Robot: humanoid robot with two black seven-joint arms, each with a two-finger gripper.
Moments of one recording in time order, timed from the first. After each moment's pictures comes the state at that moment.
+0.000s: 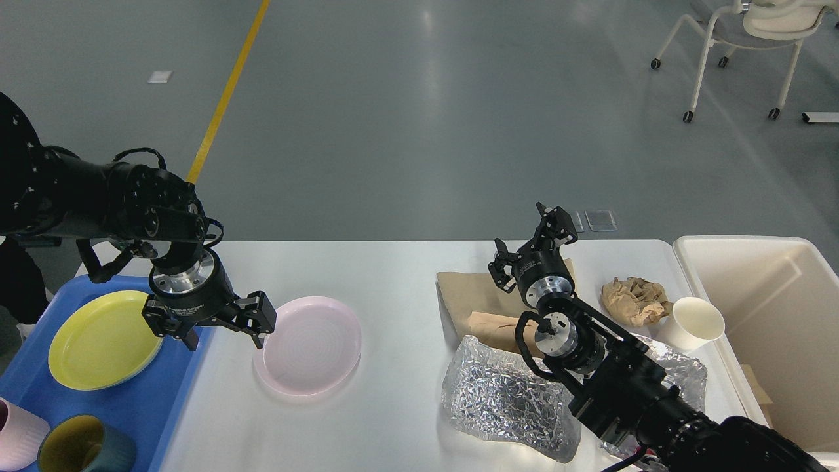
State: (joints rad) left arm -1.75 0.15 1.38 -1.18 -0.07 -0.58 0.03; right arm 0.61 0.11 0.89 0.60 -0.16 -0.06 0.38
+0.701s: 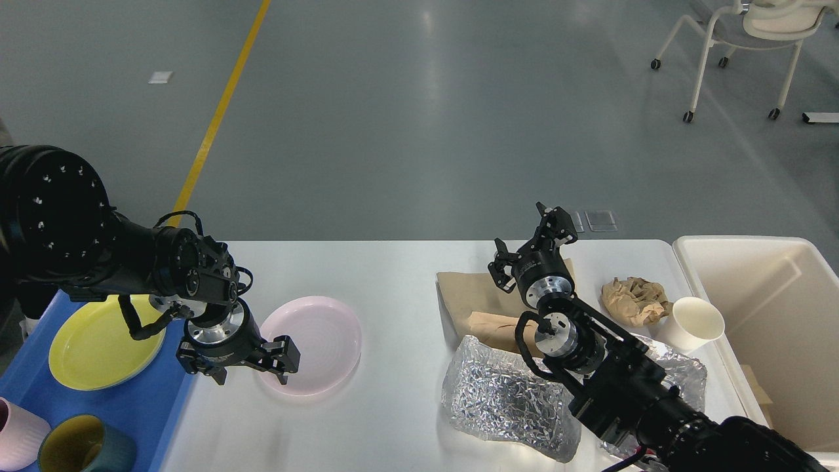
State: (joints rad) left arm -1.64 0.08 1.35 -1.18 -0.07 -0.49 0.03; right arm 0.61 0.11 0.89 0.60 -0.16 -0.06 0.38
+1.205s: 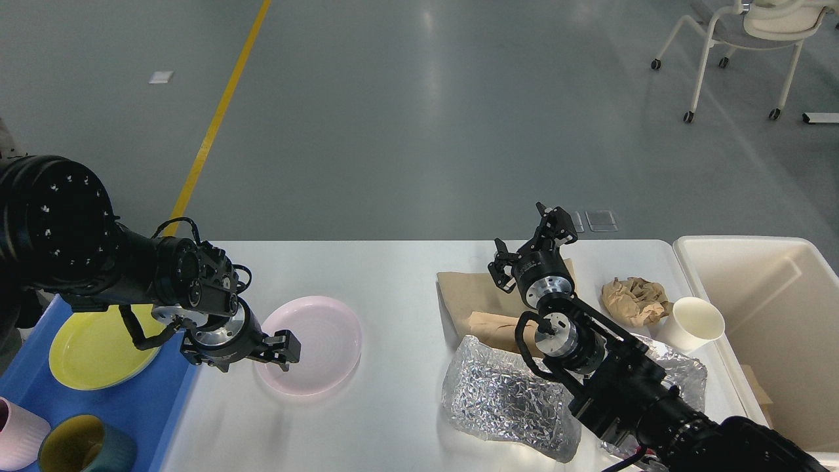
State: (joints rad) left arm -1.60 0.08 1.34 -1.18 -0.08 -0.31 0.04; right arm 0.61 0.11 0.89 0.60 -0.16 -0.06 0.38
